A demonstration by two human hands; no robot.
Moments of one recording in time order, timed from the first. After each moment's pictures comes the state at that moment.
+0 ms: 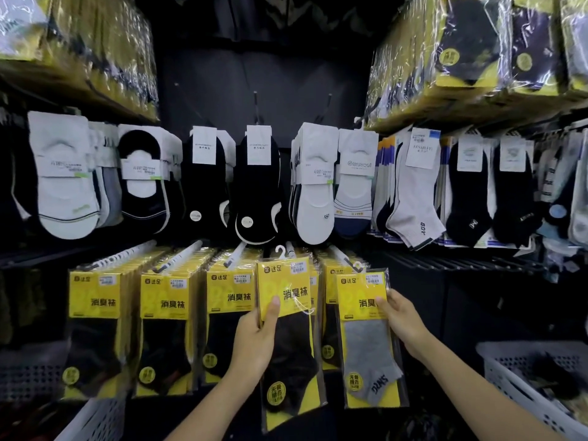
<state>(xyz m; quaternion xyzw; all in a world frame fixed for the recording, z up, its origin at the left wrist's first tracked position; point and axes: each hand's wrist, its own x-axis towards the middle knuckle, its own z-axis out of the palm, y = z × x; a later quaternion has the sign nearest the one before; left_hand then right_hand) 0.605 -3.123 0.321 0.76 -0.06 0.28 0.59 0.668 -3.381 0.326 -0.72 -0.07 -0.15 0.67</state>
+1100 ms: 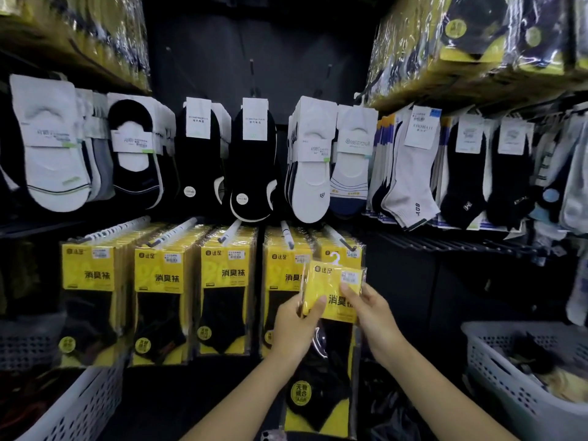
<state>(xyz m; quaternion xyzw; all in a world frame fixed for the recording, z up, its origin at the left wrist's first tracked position) 0.598 -3.187 0.306 0.73 -0.13 0.17 0.65 0.607 -3.328 0.321 -0.66 -0.09 -0.10 0.74</state>
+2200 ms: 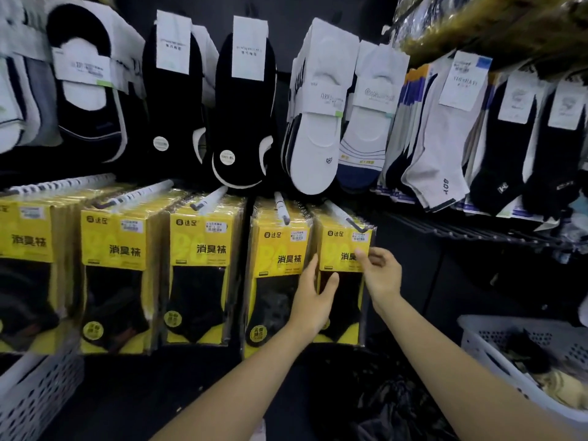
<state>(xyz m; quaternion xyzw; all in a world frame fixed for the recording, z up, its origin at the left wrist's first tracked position) 0.695 -3.230 0.272 0.73 -0.10 0.10 0.67 0.745 -3.360 0.299 -0.71 0.06 -0.31 0.63</state>
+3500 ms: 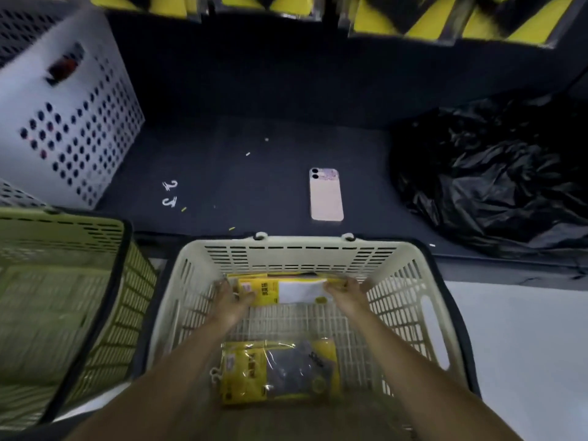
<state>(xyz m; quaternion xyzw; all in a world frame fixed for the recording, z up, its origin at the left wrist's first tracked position) 0.483 -3.026 -0.170 0.77 0.32 -0.18 0.52 0.538 -3.257 -0.164 -0.82 0.26 0.24 0.45</state>
